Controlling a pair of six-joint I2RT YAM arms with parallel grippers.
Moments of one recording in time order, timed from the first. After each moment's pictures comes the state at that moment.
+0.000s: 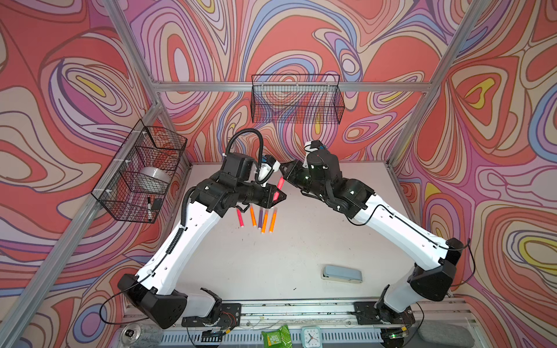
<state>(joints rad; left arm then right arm) -0.49 1.37 1.62 -0.92 0.55 -0.26 0.85 1.58 1.74 -0.44 0.15 1.02</state>
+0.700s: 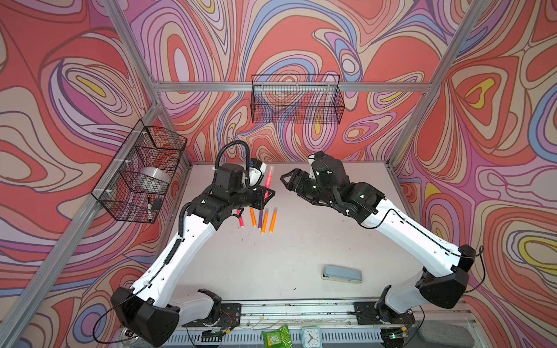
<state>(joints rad) -0.42 1.22 1.28 -0.65 0.37 -0.24 0.82 1.52 1.70 -0.67 0.09 1.04</state>
